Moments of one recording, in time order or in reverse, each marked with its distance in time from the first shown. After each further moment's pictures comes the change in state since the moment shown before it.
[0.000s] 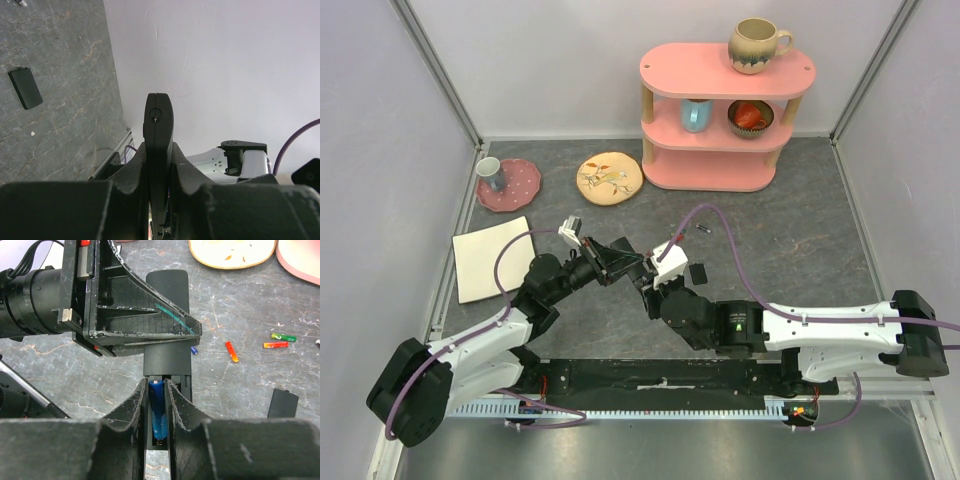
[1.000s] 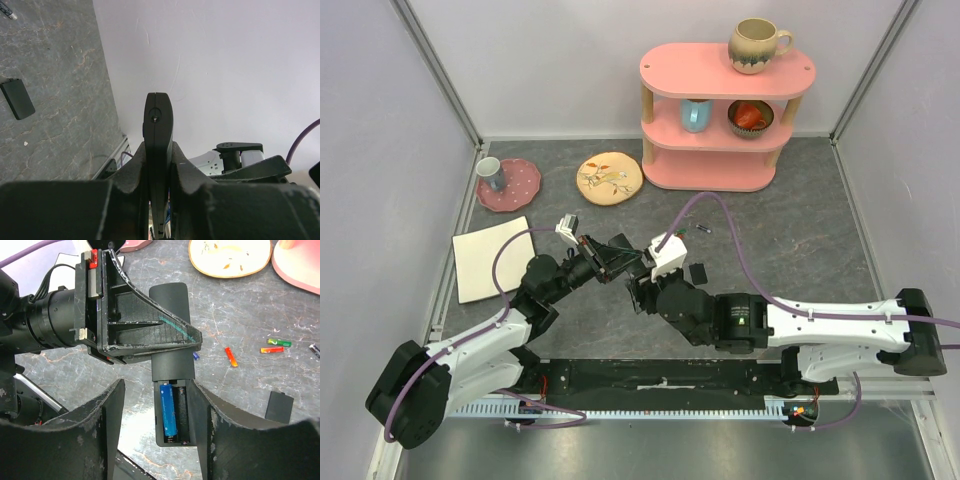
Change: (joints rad) left arm 0.000 -0.016 0.000 0.029 -0.019 0.004; right arm 0.003 0.018 0.132 -0.127 0.021 0.037
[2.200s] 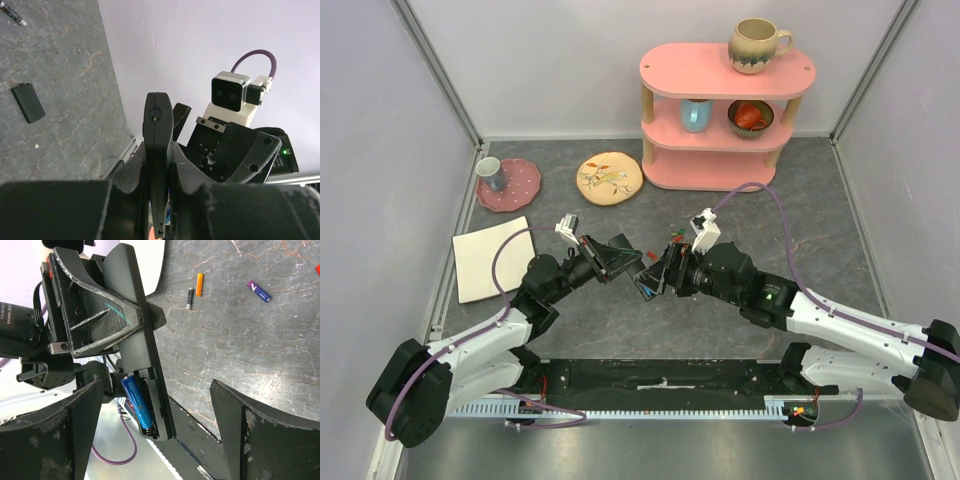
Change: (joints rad) left arm 0.000 0.010 -0.002 0.000 -0.005 0.049; right arm -0.437 -0.192 -0.276 0.126 -0.757 0.484
